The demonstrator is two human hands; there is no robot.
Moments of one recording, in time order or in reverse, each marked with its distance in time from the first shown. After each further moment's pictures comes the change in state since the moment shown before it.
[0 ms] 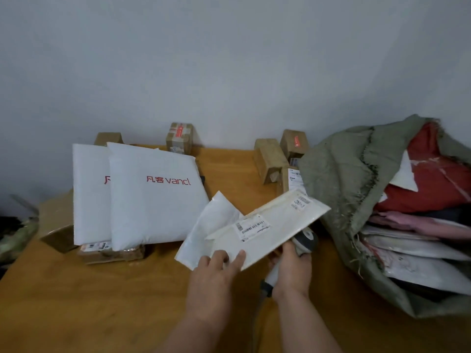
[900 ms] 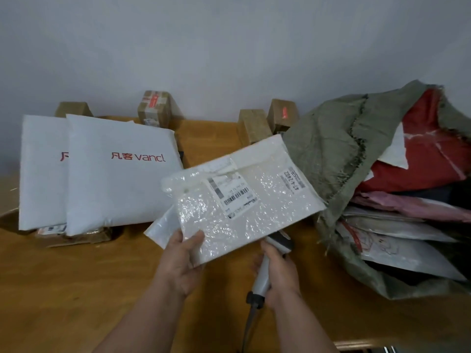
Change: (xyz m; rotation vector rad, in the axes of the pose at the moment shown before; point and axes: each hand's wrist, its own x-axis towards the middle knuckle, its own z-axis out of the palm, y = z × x) left_hand 0.044 0.016 0.020 -1.995 0.001 -0.979; right_hand 0.044 0.013 -0.065 -0.209 -0.152 0.262
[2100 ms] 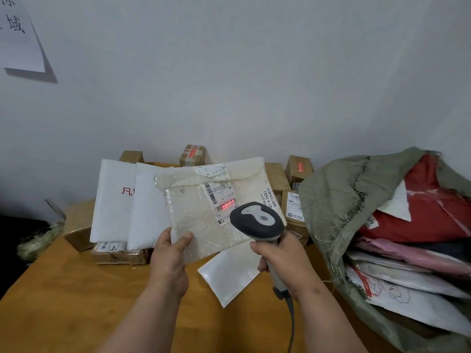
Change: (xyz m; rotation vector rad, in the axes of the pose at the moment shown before) left_hand -0.072 0.074 0.005 0.087 0.116 0.474; right_hand -0.106 -0.103 0.031 -0.625 -0.440 -0.610
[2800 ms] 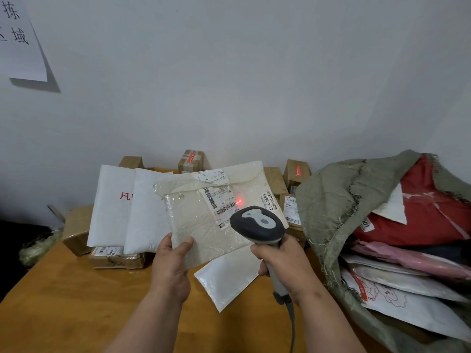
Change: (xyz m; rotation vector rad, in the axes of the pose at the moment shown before) left_hand -0.009 -0.008 0.011 -0.056 -0.006 -0.025; right_hand -0.001 0.006 -0.015 0.032 -0.021 -0.023
